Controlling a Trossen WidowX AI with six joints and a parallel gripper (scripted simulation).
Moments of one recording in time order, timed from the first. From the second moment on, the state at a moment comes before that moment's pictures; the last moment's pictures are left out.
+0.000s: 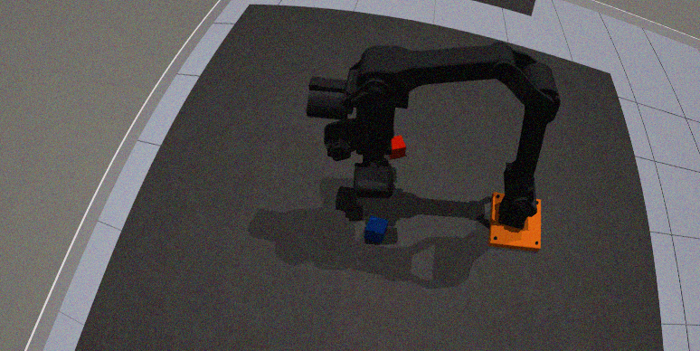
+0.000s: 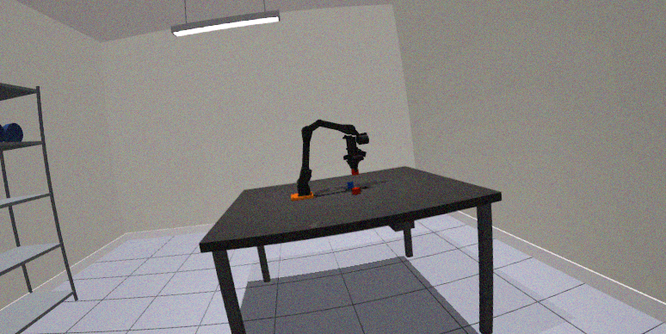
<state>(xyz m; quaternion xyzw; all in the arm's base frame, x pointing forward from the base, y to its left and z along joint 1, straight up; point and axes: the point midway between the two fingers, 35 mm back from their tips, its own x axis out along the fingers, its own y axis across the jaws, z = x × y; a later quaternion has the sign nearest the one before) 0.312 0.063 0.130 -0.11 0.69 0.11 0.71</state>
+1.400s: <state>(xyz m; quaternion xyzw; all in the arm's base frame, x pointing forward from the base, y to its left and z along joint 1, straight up) 0.290 0.108 0.107 0.28 0.64 -0.27 0.66</state>
